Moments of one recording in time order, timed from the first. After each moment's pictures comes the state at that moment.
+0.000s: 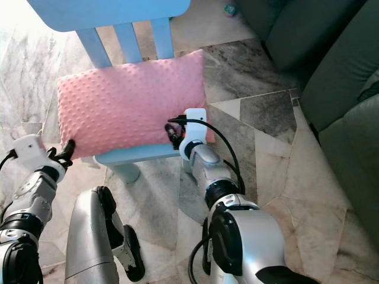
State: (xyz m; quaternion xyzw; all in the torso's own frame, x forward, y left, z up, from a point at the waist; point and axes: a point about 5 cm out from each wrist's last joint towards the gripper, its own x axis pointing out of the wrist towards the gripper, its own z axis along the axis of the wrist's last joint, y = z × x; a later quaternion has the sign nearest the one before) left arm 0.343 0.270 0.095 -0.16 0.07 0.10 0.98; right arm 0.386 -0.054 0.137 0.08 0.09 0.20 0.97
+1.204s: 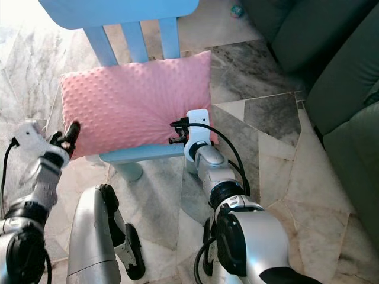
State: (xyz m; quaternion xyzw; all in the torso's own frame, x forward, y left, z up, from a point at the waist) left arm 0.364 0.256 0.128 -0.25 0.00 0.06 0.97; right arm 0.387 -0.065 0.136 0.04 0.08 0.20 0.97
